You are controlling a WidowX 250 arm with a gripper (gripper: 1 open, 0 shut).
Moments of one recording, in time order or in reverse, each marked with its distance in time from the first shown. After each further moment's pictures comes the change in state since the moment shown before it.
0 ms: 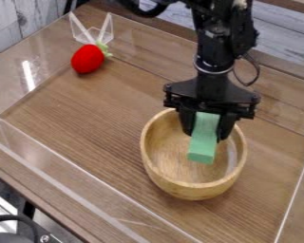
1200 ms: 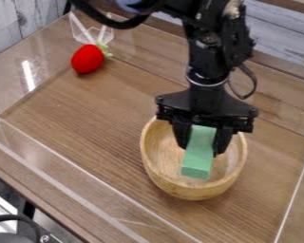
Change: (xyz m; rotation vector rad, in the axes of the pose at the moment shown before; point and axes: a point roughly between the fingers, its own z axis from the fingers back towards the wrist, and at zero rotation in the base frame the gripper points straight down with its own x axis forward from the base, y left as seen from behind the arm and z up) arm -0.030 -0.006 0.012 -0.026 -0.003 -0.045
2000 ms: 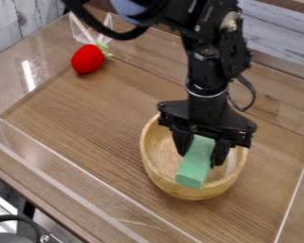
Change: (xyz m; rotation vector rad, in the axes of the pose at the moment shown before) arm -0.006 0.003 -0.007 -0.024 0.015 -0.131
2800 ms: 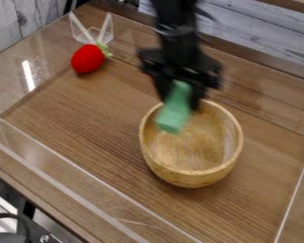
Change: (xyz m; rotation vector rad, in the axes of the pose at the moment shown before) arm 0.042 0.018 0.019 -0.058 -0.014 -0.113
